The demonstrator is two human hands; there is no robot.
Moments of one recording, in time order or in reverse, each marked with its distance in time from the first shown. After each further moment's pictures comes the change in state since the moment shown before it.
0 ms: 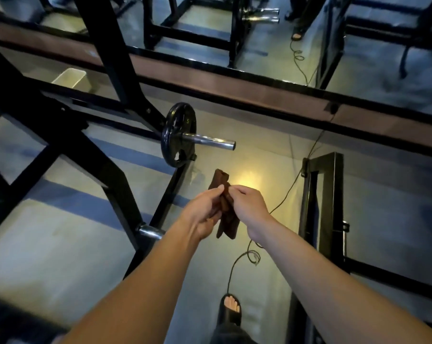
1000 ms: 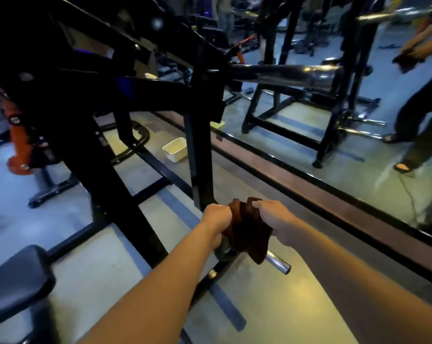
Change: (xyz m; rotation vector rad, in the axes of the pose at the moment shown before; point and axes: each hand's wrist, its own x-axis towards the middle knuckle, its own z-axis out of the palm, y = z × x) left_hand 0.022 0.313 0.053 0.205 0.546 0.311; right_hand 0.176 -0.324 0.011 -0.316 -0.360 -0.115
